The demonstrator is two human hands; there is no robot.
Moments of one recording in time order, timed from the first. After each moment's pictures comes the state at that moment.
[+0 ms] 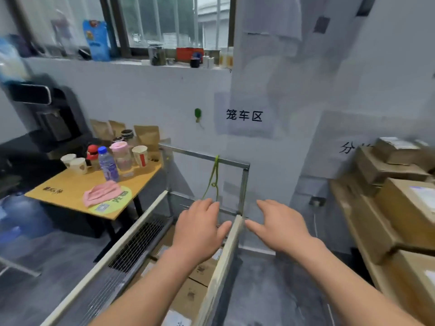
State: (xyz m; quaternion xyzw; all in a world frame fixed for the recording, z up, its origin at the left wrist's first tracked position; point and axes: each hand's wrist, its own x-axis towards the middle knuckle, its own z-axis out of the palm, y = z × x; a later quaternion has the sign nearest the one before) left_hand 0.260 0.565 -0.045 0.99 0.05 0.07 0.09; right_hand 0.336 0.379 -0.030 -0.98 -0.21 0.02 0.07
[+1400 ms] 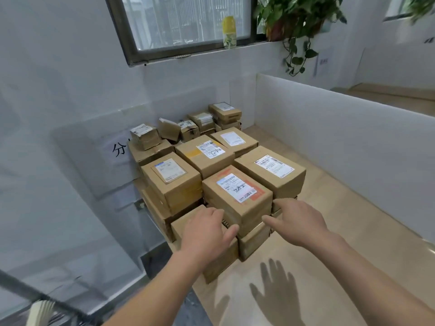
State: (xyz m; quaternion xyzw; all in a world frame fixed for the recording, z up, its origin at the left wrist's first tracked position) left_hand 0.346 -0.024 -0.057 0.94 -0.33 -0.04 0.09; right_hand 0.257 -0.231 -0.069 -0.95 0.26 -0.05 0.15
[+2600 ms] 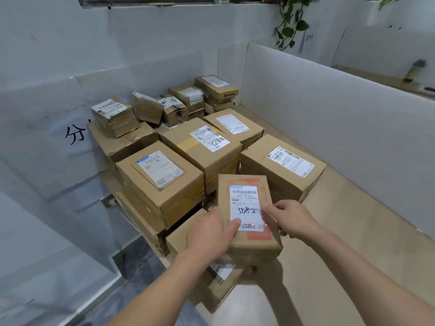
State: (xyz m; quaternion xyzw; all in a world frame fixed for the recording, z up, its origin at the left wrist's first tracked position) left_hand 0.491 -0.038 -0.142 0.90 -0.31 -0.17 0.24; right_hand 0.381 -0.227 -0.129 -0.84 0.42 0.02 0.35
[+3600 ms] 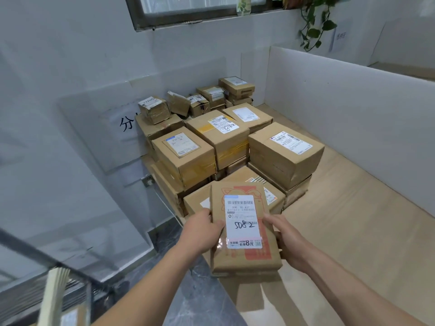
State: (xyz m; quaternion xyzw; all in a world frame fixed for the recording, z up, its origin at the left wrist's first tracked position) left_hand 0.361 0.036 -0.112 0.91 -0.14 -0.22 0.32; right_hand 0.249 -0.152 -0.167 -0.60 0.32 0.05 0.73
